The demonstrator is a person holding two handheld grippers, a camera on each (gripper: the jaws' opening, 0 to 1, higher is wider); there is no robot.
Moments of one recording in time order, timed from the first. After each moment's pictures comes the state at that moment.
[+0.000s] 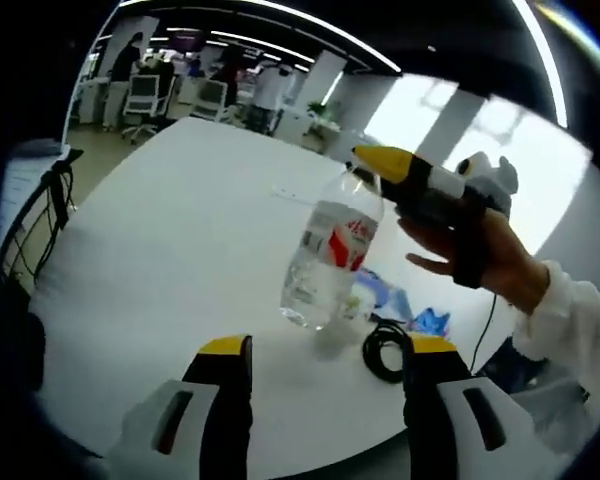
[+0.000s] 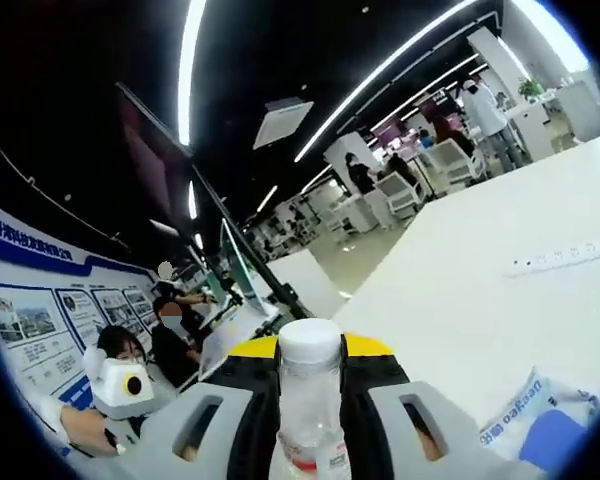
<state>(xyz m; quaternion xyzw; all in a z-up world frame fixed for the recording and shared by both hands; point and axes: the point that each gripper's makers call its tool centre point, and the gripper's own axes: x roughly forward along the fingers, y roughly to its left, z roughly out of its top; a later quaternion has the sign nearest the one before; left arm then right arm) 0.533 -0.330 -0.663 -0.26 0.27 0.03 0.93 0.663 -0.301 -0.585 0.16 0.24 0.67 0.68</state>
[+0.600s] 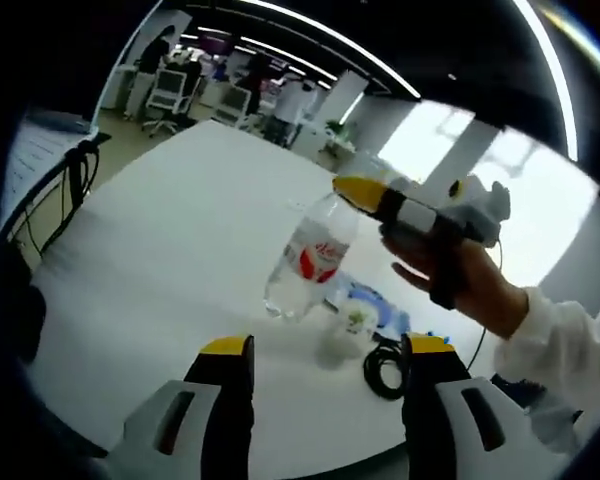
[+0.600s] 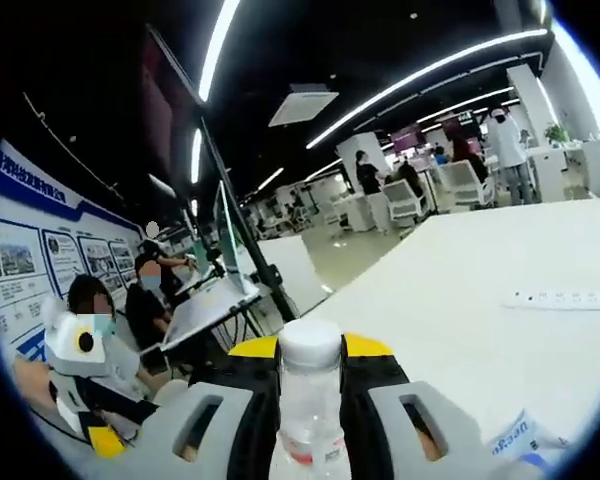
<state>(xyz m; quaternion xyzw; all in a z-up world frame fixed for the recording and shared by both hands) 0.526 -0.320 -0.660 -0.29 0.25 0.06 0.92 0.661 -0.268 -0.610 0.07 0.20 0.68 0.70</state>
